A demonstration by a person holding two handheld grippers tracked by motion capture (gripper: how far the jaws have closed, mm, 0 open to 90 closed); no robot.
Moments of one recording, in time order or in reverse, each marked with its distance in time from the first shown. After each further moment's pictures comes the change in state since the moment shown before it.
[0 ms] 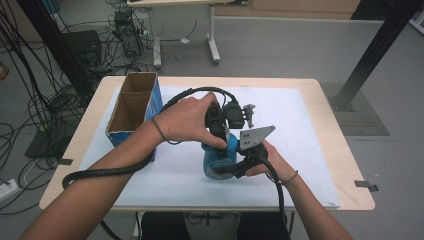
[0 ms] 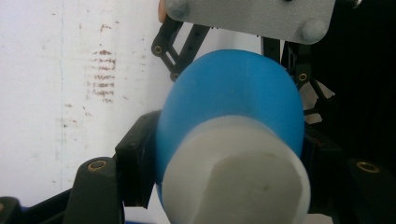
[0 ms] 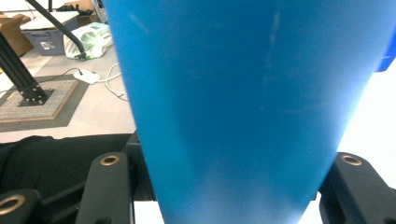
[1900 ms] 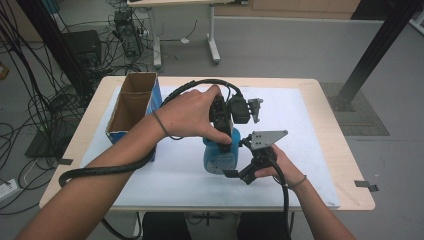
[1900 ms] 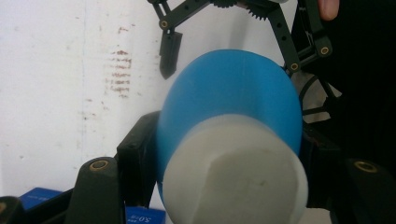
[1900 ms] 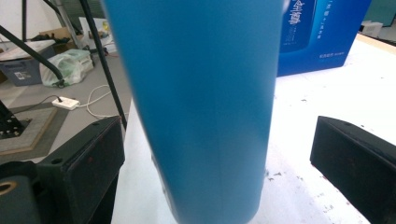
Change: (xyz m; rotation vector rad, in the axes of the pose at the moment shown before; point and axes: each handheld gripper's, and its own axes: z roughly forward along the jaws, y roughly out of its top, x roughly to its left) left arm -0.014 0.014 -0.027 0.024 0.057 -0.010; right arm 0.017 -0.032 -0.016 -0.089 -0.104 0.066
